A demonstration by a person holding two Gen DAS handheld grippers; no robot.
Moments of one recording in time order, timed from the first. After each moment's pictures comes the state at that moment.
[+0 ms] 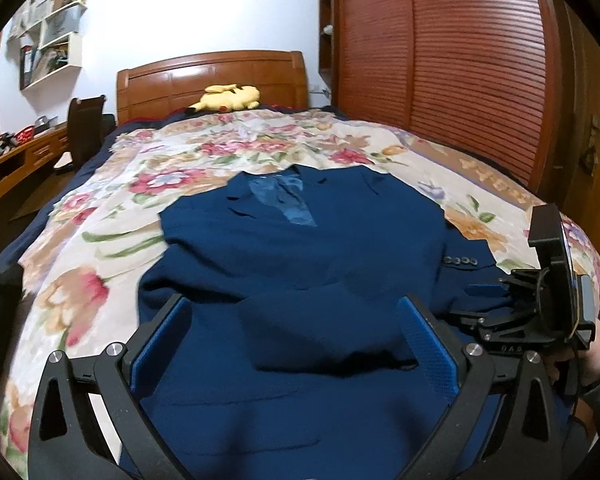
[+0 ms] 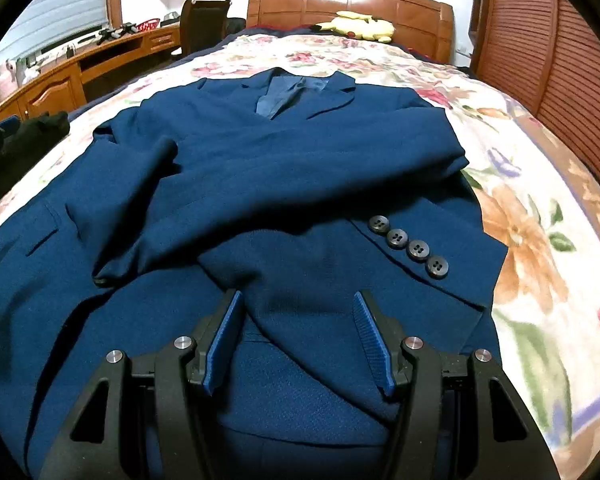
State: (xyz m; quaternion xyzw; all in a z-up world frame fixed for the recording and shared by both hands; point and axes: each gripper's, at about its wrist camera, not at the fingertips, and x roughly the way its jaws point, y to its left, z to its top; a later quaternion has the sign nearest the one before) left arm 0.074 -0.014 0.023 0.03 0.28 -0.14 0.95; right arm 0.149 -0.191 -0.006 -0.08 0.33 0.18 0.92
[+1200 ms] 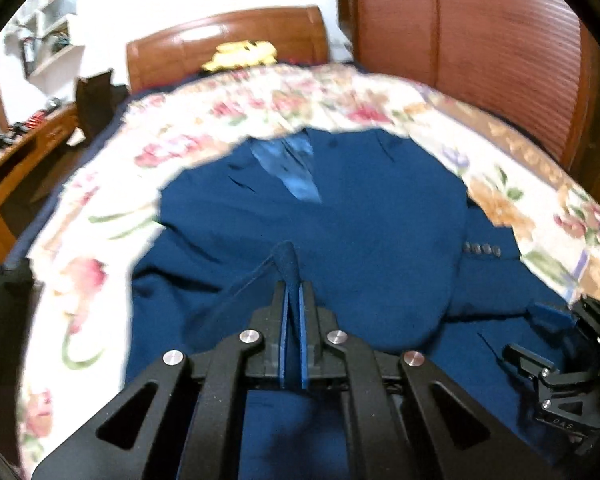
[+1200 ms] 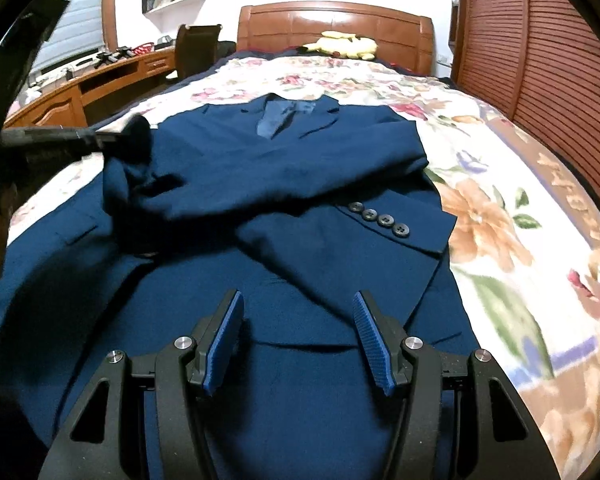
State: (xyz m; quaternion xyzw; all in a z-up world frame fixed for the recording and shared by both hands) left arm 0.094 -0.045 0.040 0.06 0.35 -0.07 0.93; right arm 0.078 -0.211 0.014 -0.06 0.30 0.17 0.94
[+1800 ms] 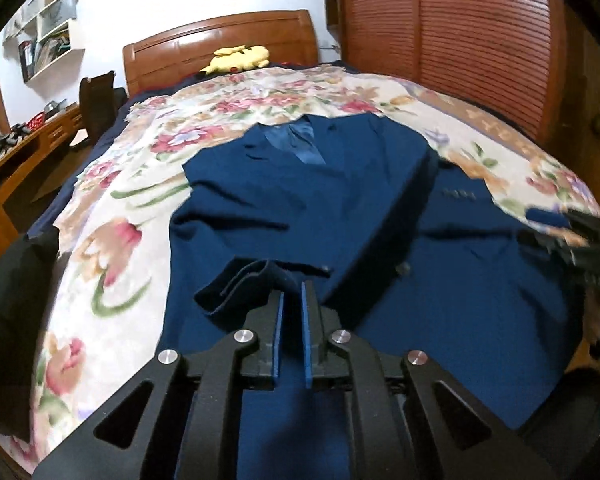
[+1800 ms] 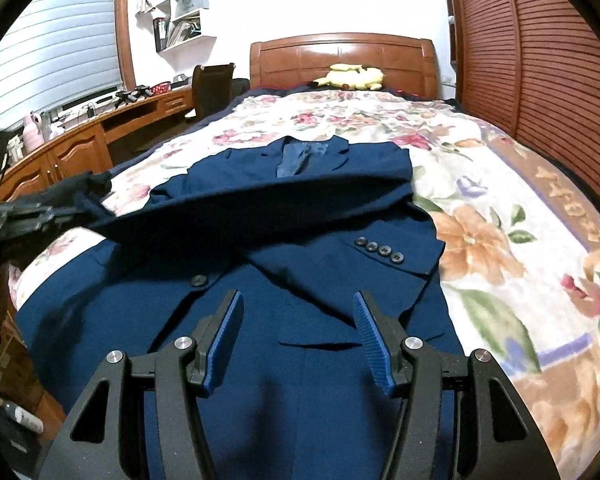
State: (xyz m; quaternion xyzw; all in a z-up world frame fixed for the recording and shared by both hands) left arm 0.007 0.005 0.021 0.07 0.35 -0.10 0.93; right arm 0.057 -0.245 0.022 -0.02 0.25 0.20 0.95
